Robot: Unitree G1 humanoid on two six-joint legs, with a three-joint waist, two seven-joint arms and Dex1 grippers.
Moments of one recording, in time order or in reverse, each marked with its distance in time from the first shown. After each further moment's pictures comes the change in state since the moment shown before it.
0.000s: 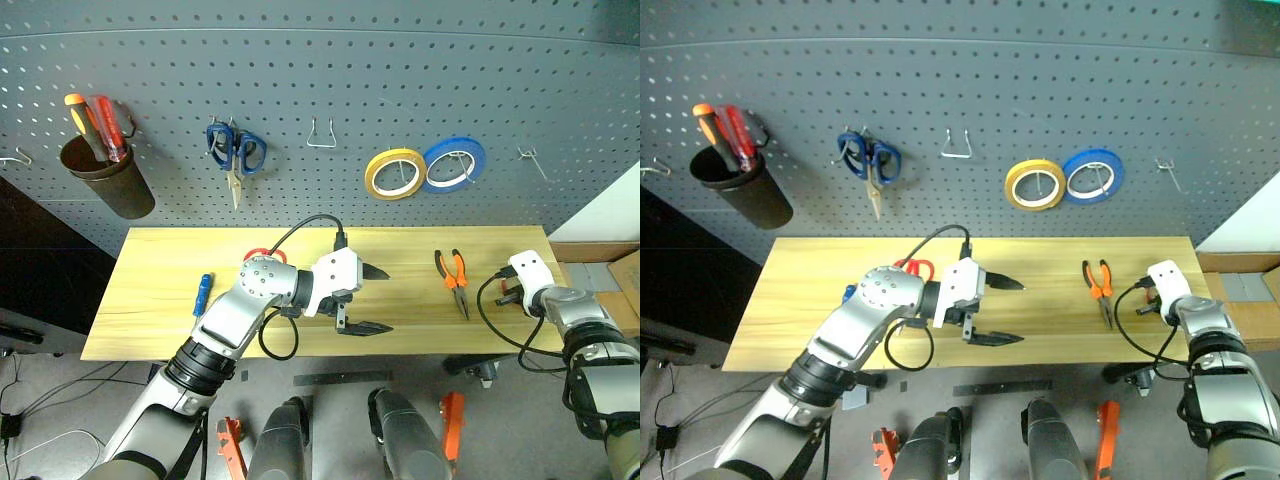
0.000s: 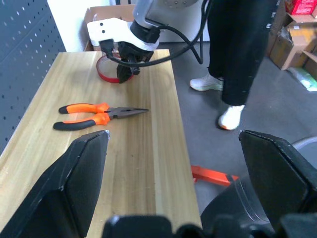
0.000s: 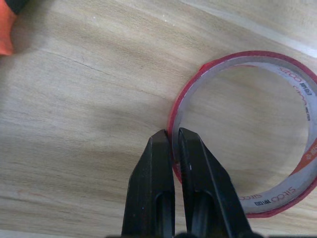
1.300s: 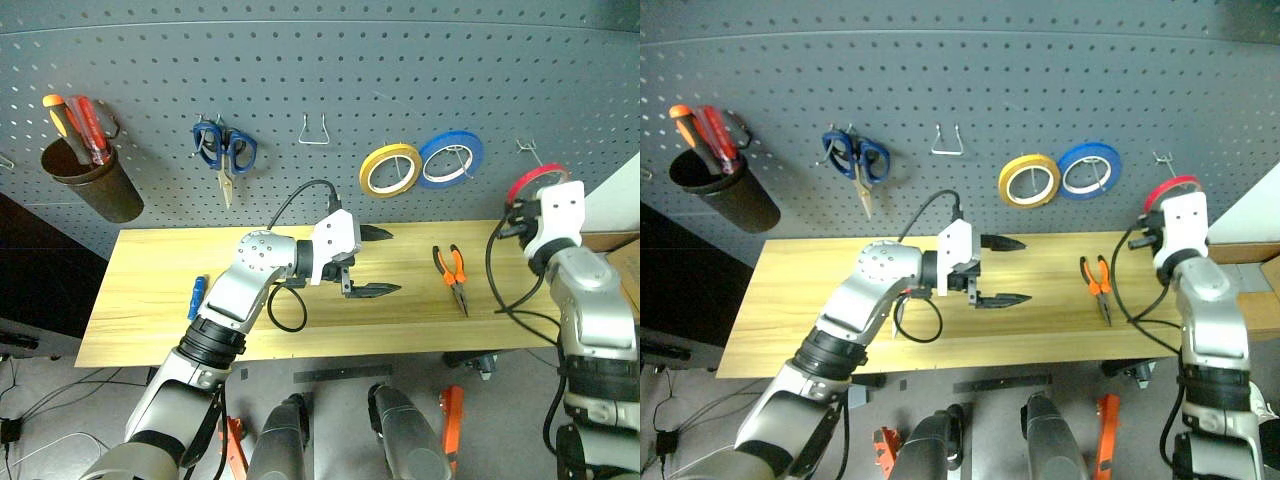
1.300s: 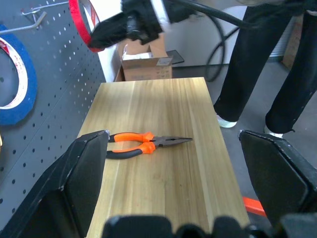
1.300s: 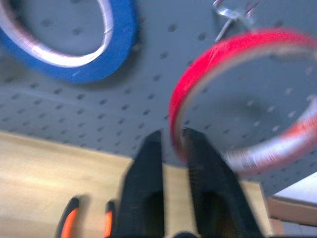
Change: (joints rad) left arm -0.103 -0.059 0.094 0.112 -0.004 -0.091 0.037; right arm 0.355 0.196 -0.266 -1.192 0.175 0.257 -0.217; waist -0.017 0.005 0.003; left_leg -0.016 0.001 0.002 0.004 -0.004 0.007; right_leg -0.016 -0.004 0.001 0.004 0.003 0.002
